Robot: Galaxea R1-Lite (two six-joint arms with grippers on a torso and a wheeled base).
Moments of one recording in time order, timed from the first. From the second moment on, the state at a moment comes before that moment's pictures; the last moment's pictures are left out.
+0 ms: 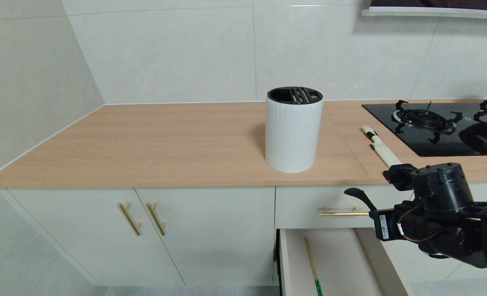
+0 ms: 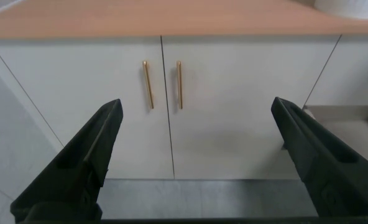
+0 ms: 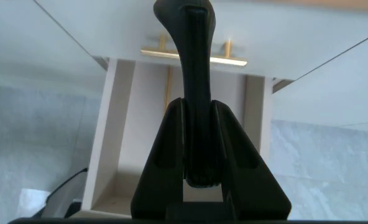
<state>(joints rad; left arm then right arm) 0.00 0.00 0.00 0.00 0.01 0.00 0.47 1.64 -0.60 -0.40 -0.30 0.19</state>
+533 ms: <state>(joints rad) 0.00 0.00 0.00 0.00 0.01 0.00 0.47 1.67 -0.60 -0.40 -0.30 0.19</state>
